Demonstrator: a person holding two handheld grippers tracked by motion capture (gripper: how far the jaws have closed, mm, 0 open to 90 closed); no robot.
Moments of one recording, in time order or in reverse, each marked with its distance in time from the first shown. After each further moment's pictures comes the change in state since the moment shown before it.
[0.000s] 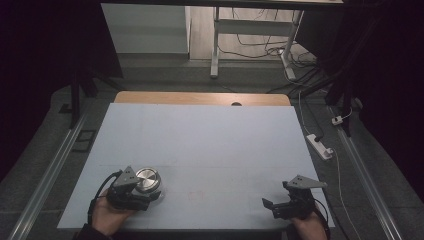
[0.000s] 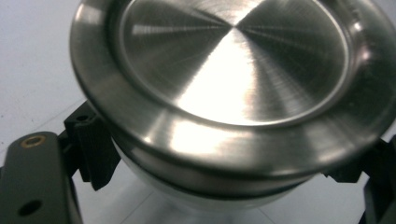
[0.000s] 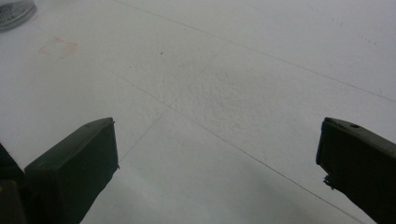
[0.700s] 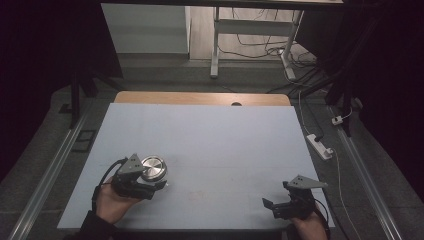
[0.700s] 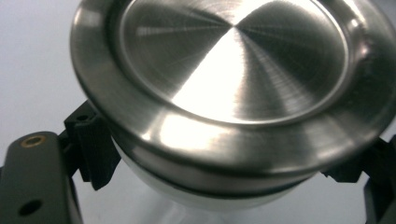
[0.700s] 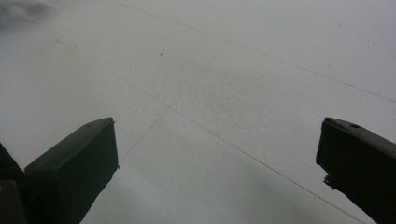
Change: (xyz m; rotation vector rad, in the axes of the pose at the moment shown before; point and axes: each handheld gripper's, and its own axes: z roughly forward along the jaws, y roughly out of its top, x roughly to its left) left arm 0.002 0.042 -0.003 -0.027 -0.021 0.073; right arm 0.000 0.000 -0.001 -0.004 0.002 0.005
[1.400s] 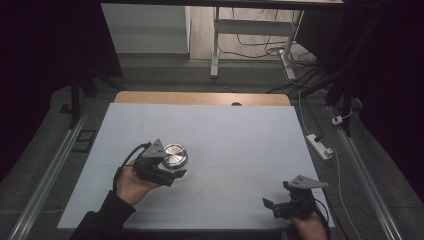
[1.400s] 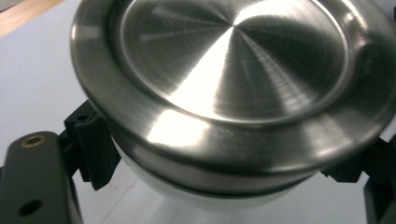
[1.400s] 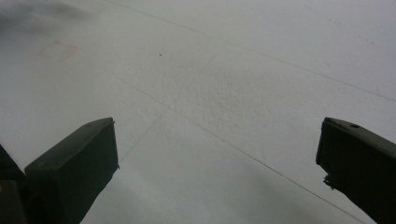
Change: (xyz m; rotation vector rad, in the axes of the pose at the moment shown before) left arm -0.004 0.058 0.032 -0.007 -0.081 0.092; right arm -0.001 0.000 0.000 -0.001 -0.001 0.008
